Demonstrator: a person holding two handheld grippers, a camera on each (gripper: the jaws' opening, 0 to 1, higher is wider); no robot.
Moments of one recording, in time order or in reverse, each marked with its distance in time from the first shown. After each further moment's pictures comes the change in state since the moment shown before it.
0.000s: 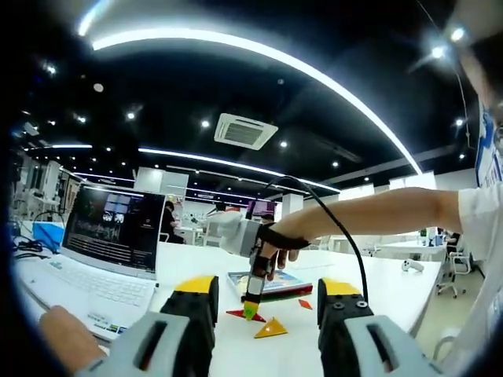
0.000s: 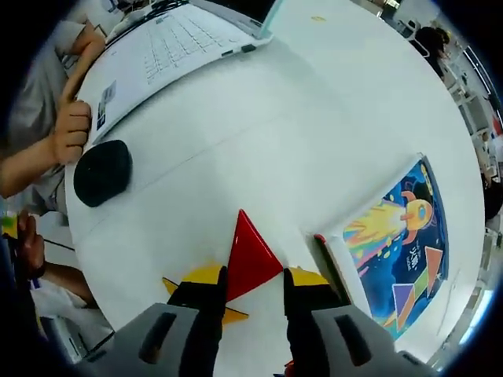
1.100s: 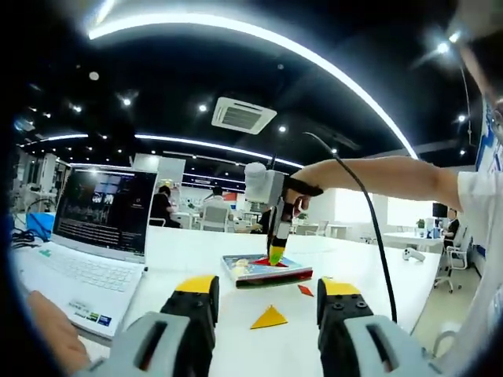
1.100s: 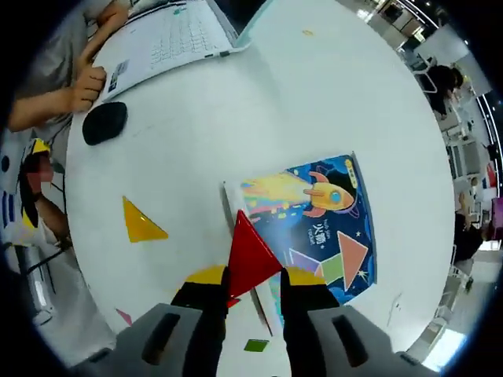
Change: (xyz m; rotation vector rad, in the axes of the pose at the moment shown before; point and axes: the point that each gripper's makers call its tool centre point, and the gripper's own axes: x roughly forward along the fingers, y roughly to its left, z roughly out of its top) left arm 0.030 -0.003 -0.037 -0.013 0.095 -0.012; right arm -0.067 -0.089 -0.051 -0.273 0.030 -0.131
